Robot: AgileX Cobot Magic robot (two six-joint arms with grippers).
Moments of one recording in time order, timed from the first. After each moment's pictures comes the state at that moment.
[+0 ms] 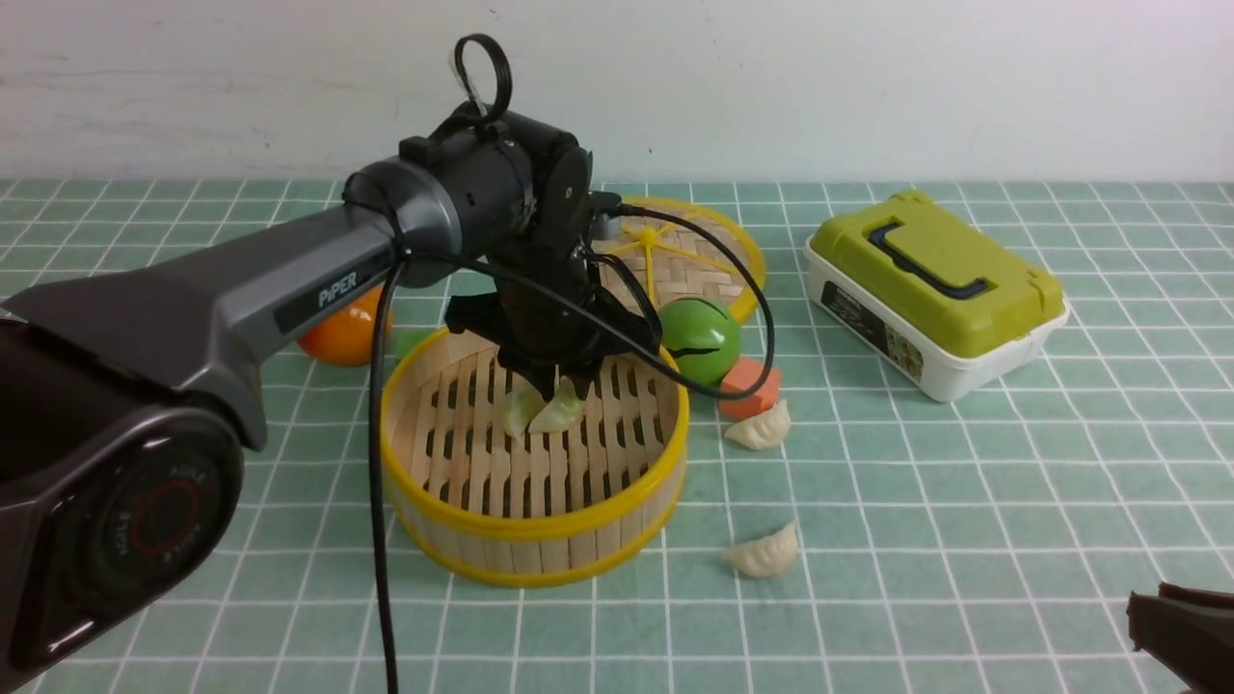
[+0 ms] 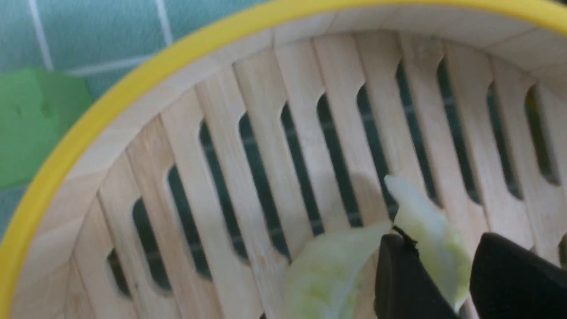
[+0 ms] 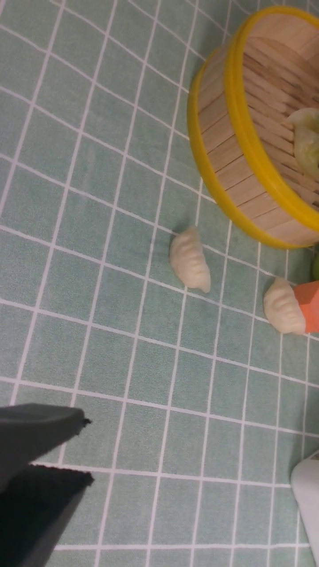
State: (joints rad) right arm 0.11 0.68 -0.36 0.63 0.39 -0.48; left arm -0.48 2.25 -1.98 0.08 1.00 -0.34
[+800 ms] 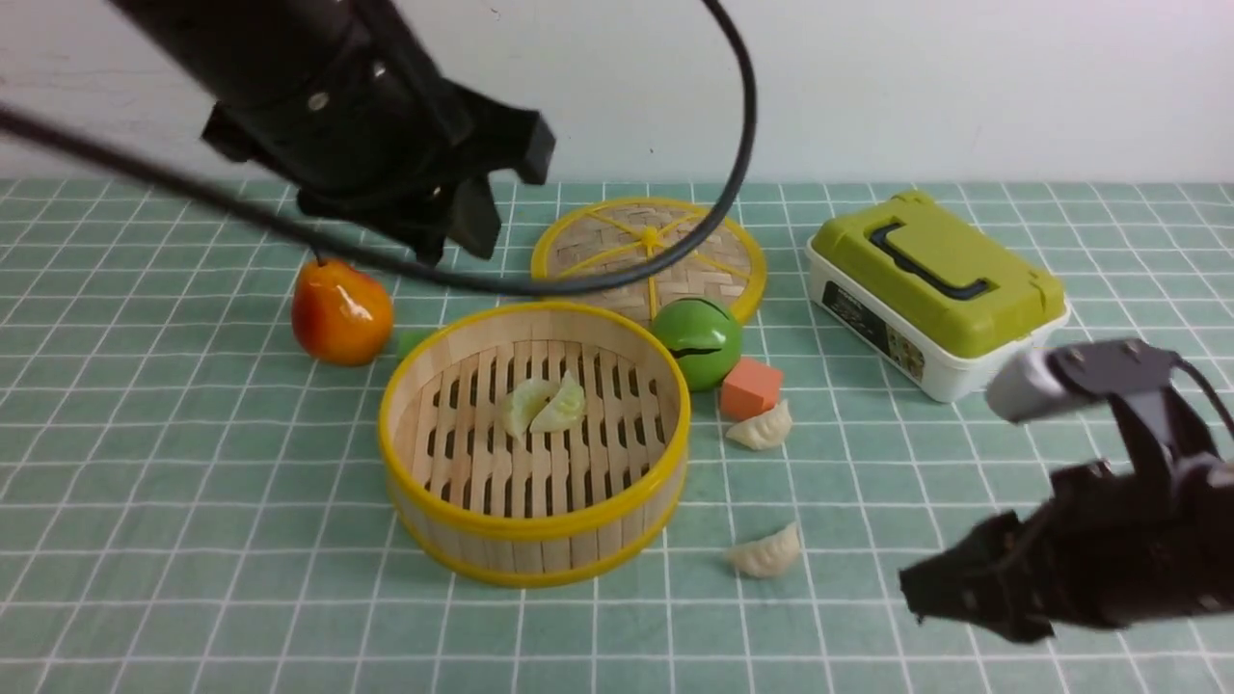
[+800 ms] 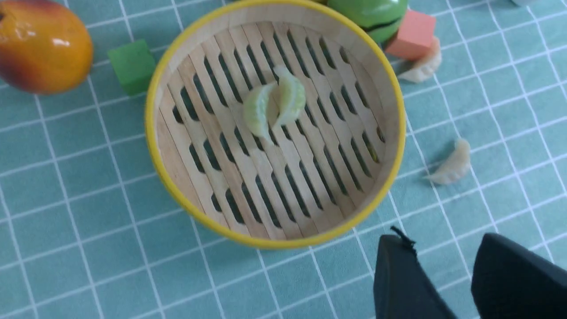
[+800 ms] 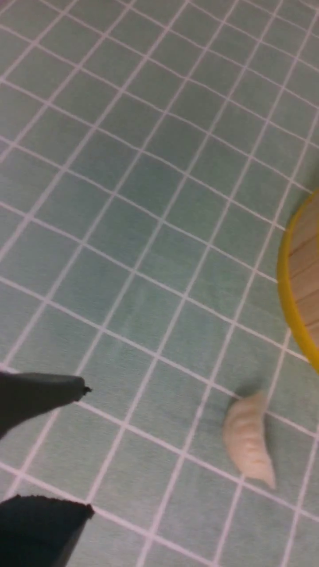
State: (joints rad) right arm 0.26 1.26 -0.75 0.76 0.63 -0.56; left arm -0.48 1.47 -1.59 -0.05 1.09 -0.20
